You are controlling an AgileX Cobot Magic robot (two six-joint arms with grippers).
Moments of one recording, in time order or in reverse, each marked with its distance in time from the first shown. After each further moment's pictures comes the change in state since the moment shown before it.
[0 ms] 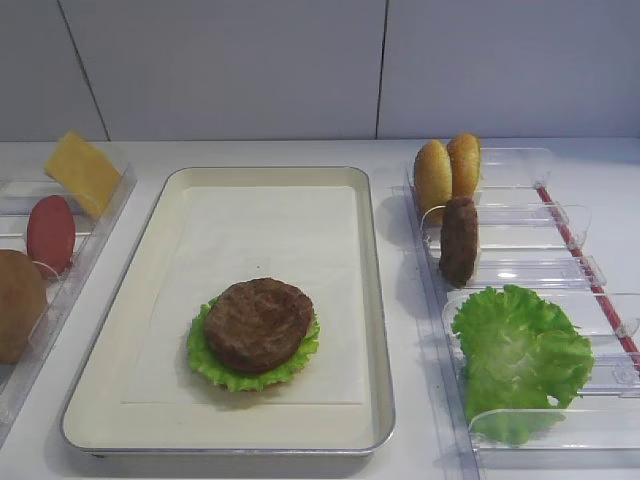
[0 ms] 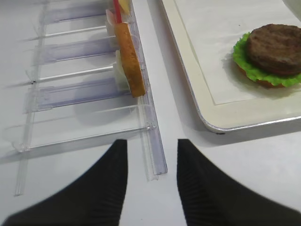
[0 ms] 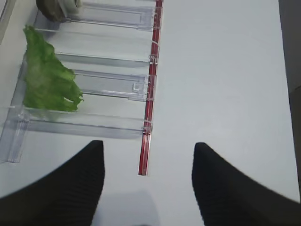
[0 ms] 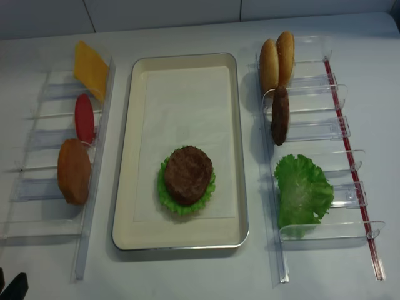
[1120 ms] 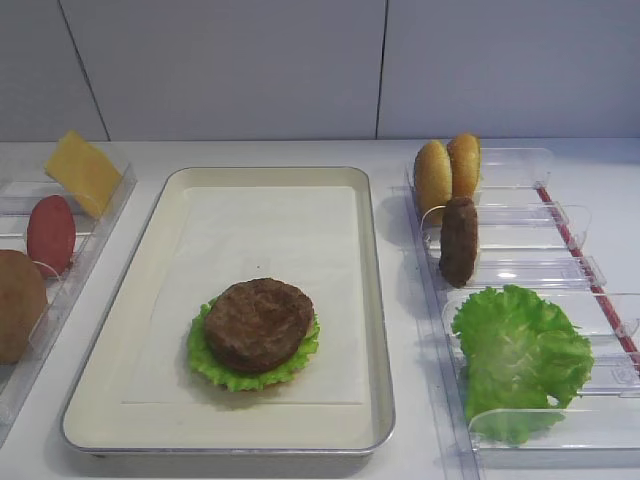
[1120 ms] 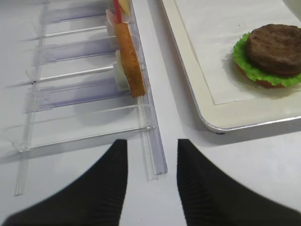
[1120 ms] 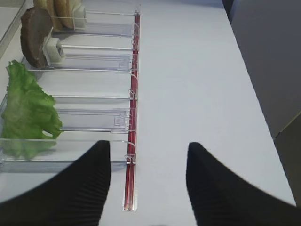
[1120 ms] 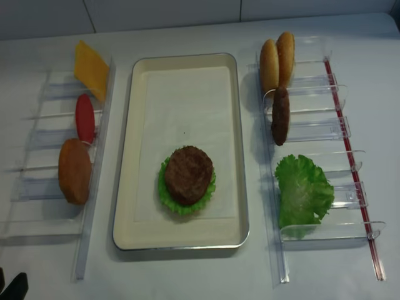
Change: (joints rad) left arm 0.000 0.000 0.001 0.000 0.000 0.000; right arm -0.179 -0.390 0.205 0.042 -0.122 -0.086
